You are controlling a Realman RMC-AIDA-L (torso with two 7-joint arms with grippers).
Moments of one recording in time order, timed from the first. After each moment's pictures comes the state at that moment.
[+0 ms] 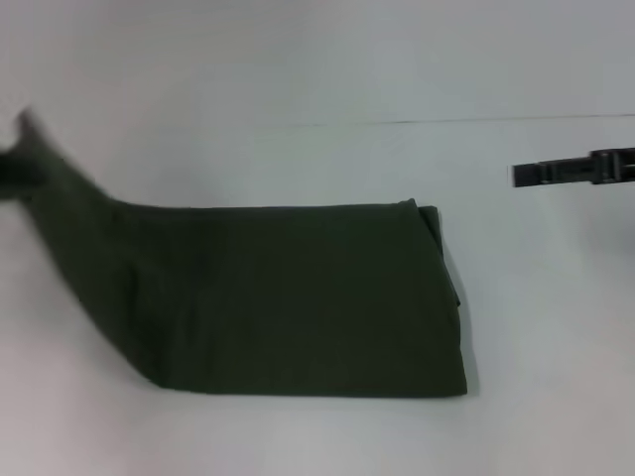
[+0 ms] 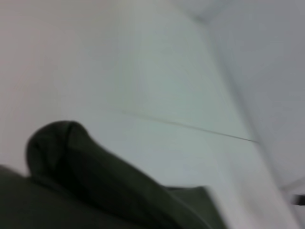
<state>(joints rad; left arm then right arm) -0.69 -1.80 0.36 0.84 2.34 1.81 -2.37 0.69 1.83 -0.68 -0.64 -2.11 -1.52 2.11</state>
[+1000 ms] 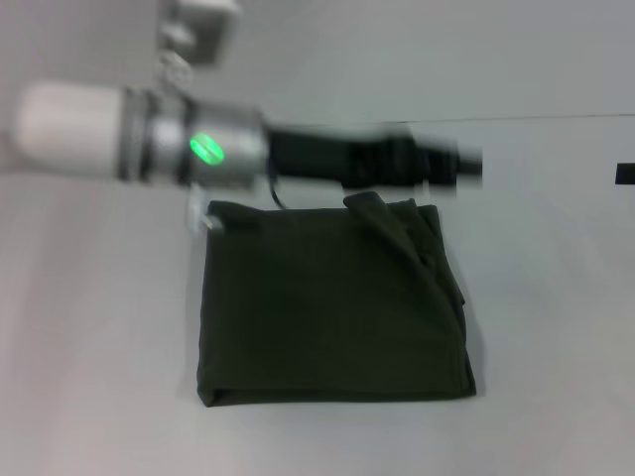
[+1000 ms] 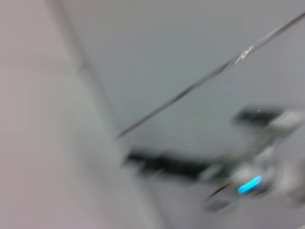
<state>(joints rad) -0.99 -2.12 0.73 0.55 1.99 1.53 -2.33 0.57 1.77 -0.57 -0.63 -2.14 -1.43 2.16</state>
